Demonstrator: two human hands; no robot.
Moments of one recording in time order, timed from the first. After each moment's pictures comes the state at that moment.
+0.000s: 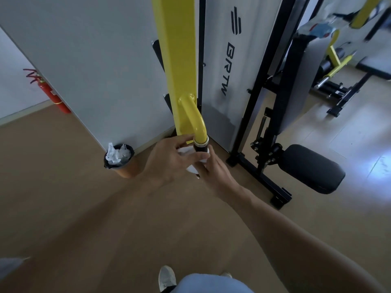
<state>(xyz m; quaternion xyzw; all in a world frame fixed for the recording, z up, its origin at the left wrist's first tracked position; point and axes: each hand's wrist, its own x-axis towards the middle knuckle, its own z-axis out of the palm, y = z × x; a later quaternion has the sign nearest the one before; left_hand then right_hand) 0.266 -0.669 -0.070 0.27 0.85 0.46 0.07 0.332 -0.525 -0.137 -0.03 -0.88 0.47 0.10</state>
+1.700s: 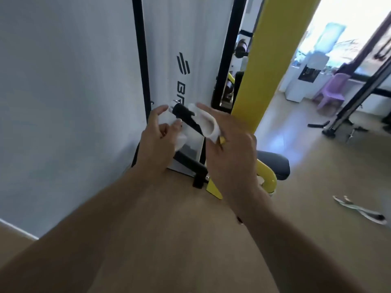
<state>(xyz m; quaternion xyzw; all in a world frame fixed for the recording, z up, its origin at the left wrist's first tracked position) 0.026 -0.717 -0.008 0.37 0.70 0.61 0.09 0.183 -0.685 0.048 -0.24 -0.81 0.22 0.48</state>
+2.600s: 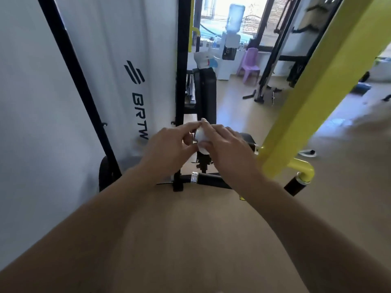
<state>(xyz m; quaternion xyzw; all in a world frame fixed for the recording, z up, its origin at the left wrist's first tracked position) -0.111 -0.653 0.013 0.73 0.58 0.35 0.09 0.062 -0.647 0.020 -0.46 -0.85 -0.07 0.26</state>
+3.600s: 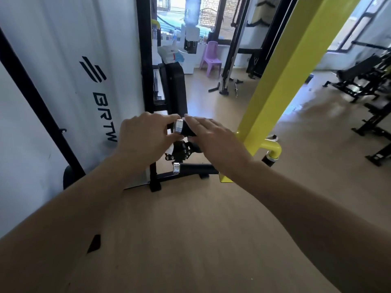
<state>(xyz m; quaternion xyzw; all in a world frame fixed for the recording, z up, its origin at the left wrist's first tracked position) -0.114 -0.638 0.037 0.76 0.60 0.24 -0.06 0.071 -0.636 0.027 -0.47 -0.86 -0.12 0.18</state>
